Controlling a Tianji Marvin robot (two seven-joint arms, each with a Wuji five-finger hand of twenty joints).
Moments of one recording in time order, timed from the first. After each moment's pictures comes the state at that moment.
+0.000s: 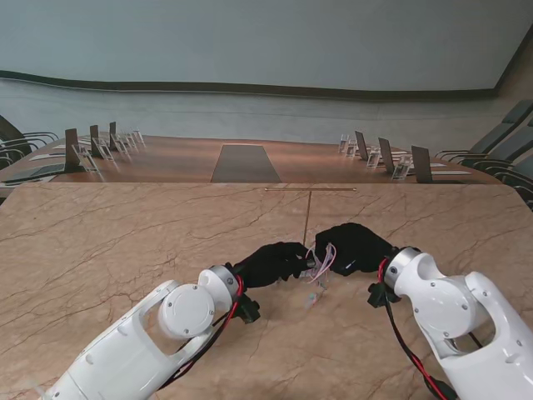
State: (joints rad) left arm 1.31 -1.17 -0.82 -1.59 0.09 0.06 -0.12; right arm -1.64 -1.03 1.40 -1.88 -0.52 -0.08 0.40; left_hand 0.87 -0.04 0.00 -0.05 0.52 0.10 0.63 0.62 0.75 0.15 0.81 1.10 0.57 0.33 1.10 1.13 0.26 0.28 1.40 1.08; right_hand 0.58 -0.89 1.40 0.06 0.84 -0.16 1.13 0.72 0.98 0.31 1.22 0.67 0.95 0.29 1.42 0.84 0.72 0.37 1.76 0.99
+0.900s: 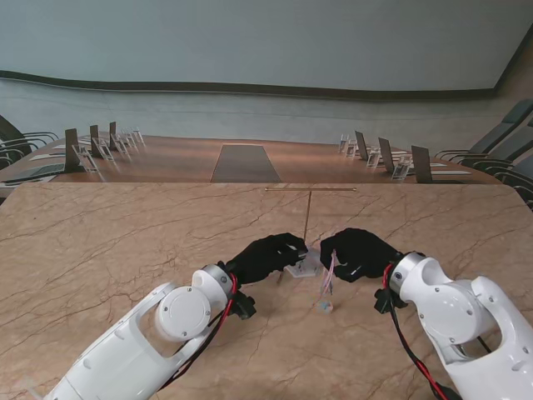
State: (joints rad) left arm 1.35 -1.18 -0.86 -1.59 0.11 0.04 -0.05; right arm -1.67 -1.03 1.43 -1.90 -0.56 -0.08 0.43; left_hand 0.86 -0.03 0.00 -0.05 0.44 0.07 0.62 0.61 0.67 0.18 0.66 0.94 0.49 0.34 0.97 1.07 0.19 0.28 1.33 1.01; right_hand 0.56 -0.89 1.40 0.09 0.84 -0.20 1.12 0.73 0.71 0.37 1.28 0.67 0.77 0.29 1.38 0.92 0.54 0.31 1.70 0.99
